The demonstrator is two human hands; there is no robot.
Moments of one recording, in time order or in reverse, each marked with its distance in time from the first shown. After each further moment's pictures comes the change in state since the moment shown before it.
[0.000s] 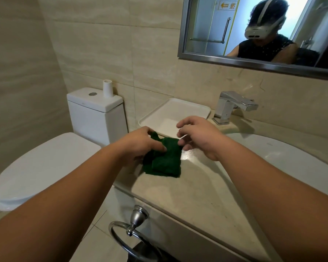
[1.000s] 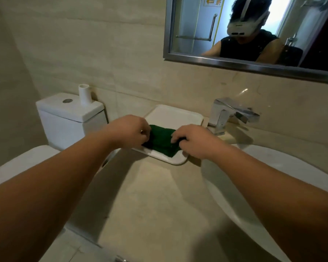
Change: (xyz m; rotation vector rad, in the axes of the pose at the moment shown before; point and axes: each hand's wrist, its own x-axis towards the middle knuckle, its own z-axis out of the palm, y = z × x) left_hand 0.122 0.053 -0.039 1.116 0.079 0.465; right_hand 0.087 0.013 -0.047 -0.934 -0.051 -0.236
